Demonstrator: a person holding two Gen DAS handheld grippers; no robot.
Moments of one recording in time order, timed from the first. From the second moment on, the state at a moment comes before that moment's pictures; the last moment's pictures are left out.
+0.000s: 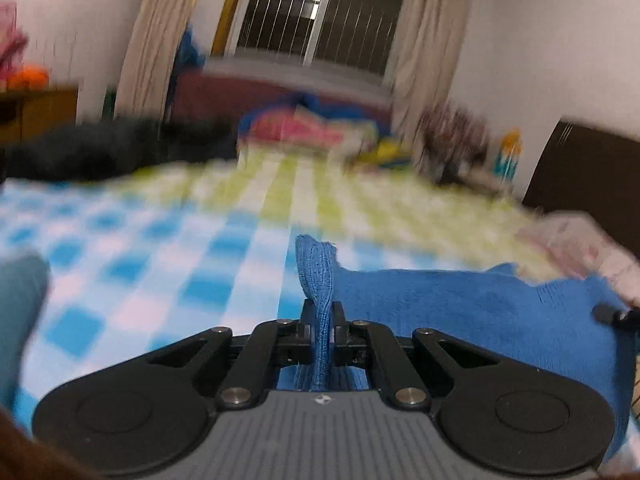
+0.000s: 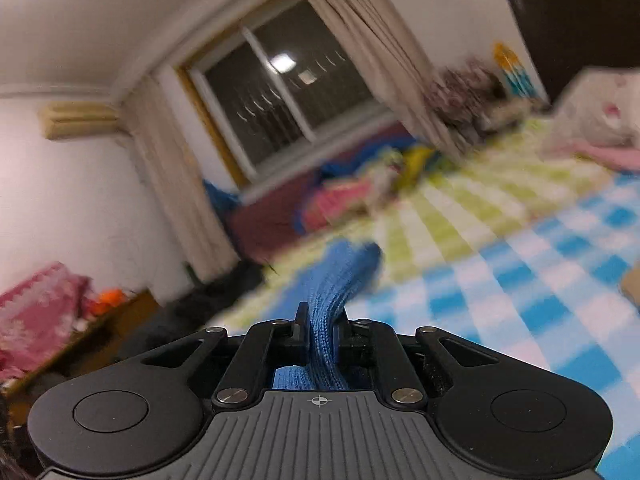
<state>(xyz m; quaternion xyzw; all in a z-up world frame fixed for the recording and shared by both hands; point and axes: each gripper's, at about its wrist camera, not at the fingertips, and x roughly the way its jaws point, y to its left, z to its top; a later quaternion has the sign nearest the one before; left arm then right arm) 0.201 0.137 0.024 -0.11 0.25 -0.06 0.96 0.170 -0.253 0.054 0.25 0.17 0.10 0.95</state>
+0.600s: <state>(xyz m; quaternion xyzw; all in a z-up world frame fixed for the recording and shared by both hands) 0.190 0.118 -0.006 -0.02 0.28 -0.01 0.96 0.213 -0.255 -0.017 0.19 0.31 0.01 0.93</state>
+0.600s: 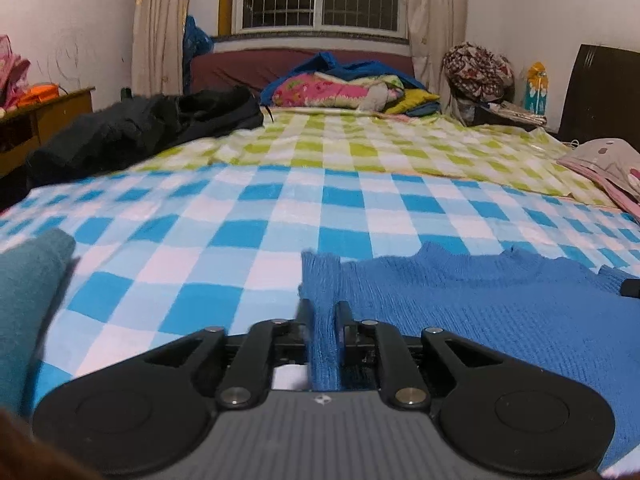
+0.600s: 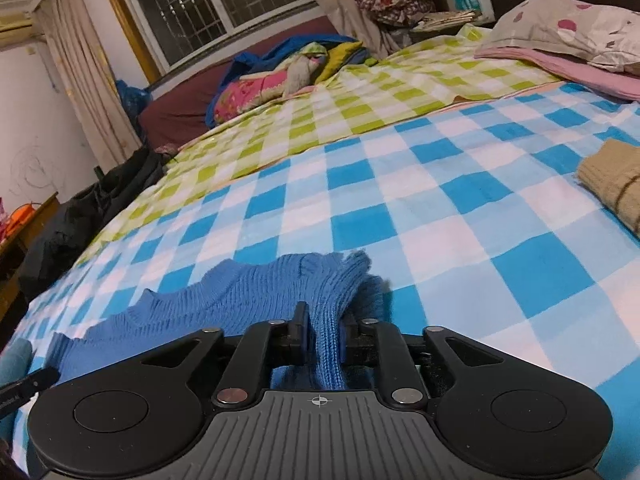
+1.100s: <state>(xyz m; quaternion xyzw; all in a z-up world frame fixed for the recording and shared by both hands) 0.142 0.105 -0.021 0.00 0.30 -0.02 0.95 0.171 -0.245 -0.022 0.13 0.31 0.00 0.94</state>
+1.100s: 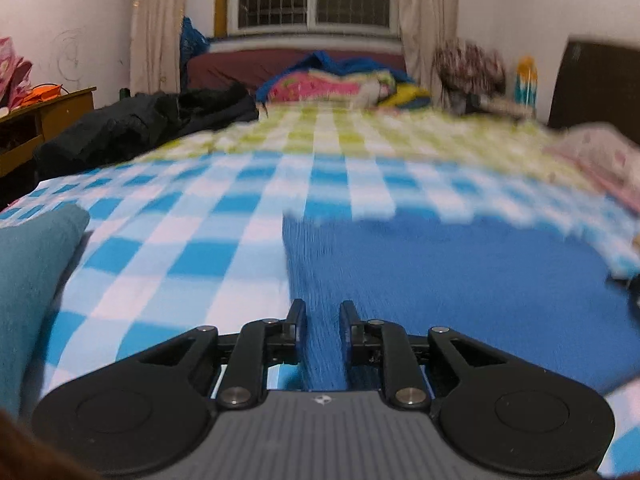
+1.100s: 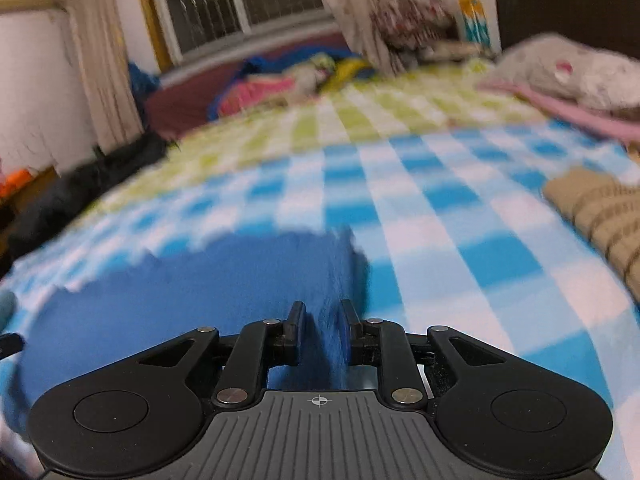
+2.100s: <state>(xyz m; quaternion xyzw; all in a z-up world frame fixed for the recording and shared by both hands) 0.099 0.120 -0.031 -0.05 0.30 -0.03 0.95 0.144 -0.242 -0.010 0.14 0.36 -0.05 0.92</state>
